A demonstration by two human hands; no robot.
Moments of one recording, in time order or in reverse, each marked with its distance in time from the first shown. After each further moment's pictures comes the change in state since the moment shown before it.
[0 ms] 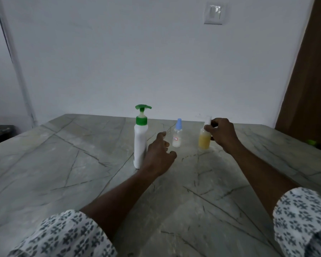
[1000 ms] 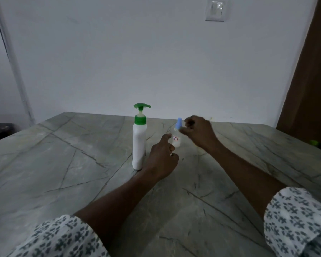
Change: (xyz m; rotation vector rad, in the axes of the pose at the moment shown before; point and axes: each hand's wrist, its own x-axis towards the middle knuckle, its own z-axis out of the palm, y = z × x) left_hand -0.005 0.008 0.003 0.024 -0.068 0.023; right_hand -0.012 -0.035 0.047 -0.118 -0.139 -0.205
